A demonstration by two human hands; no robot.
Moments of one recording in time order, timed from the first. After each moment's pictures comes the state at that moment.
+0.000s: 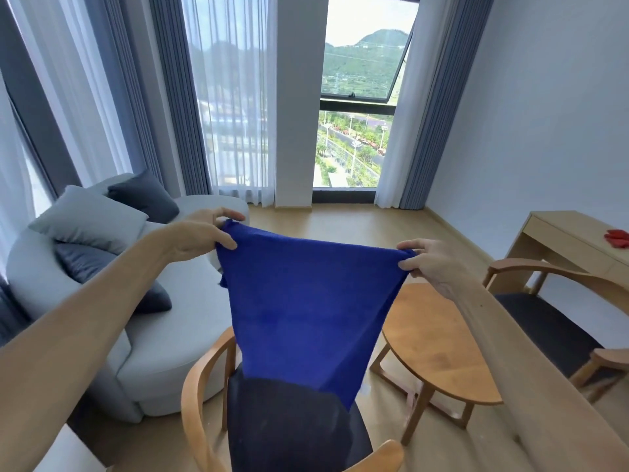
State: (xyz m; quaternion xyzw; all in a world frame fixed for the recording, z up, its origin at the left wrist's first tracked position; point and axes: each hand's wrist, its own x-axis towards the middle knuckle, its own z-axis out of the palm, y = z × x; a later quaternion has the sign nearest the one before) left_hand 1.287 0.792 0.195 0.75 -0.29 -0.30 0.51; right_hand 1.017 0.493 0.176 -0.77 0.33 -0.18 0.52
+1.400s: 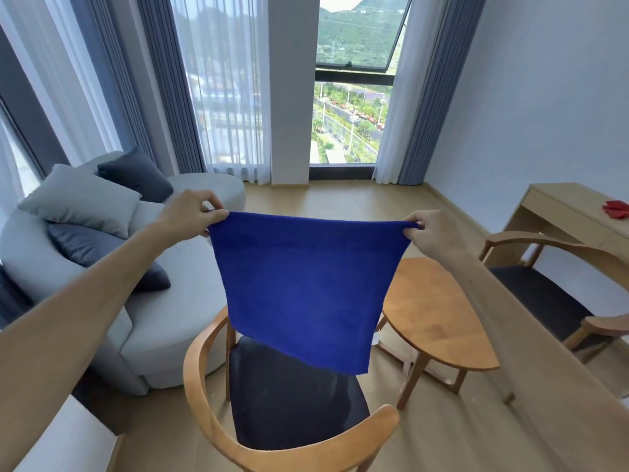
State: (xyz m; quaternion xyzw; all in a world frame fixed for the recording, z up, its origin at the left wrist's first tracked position) left_hand 1.285 0.795 0.165 0.87 -0.35 0.00 0.35; right_hand 1.012 0.488 0.166 -0.89 0.30 -0.22 0.27
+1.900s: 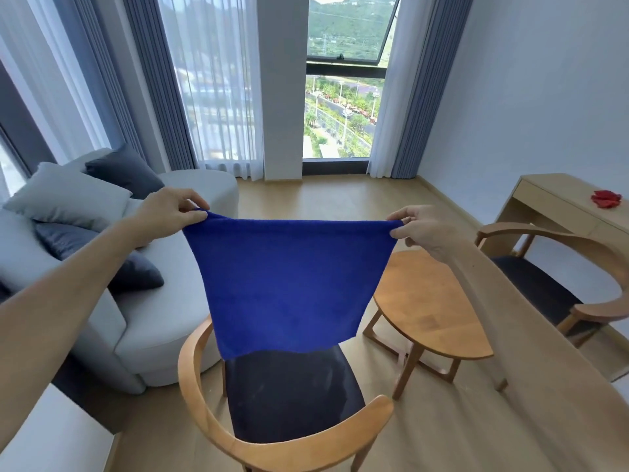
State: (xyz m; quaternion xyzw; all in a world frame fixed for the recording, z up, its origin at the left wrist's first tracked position) left_hand 1.300 0.812 0.162 0.87 -0.36 -0.03 0.33; right_hand 1.008 0.490 0.174 -0.81 0.32 -0.14 0.47
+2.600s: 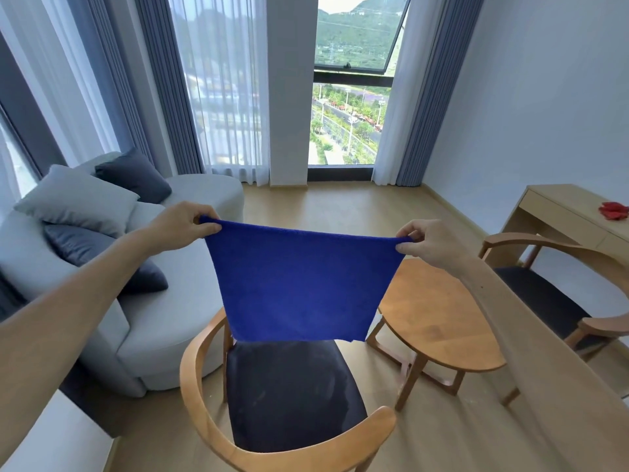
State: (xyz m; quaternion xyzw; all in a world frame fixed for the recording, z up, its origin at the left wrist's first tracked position) left_hand 1.300 0.808 0.152 0.86 -0.43 -0.02 0.28; right_hand 0.998 0.483 0.165 -0.90 0.24 -0.15 0.32
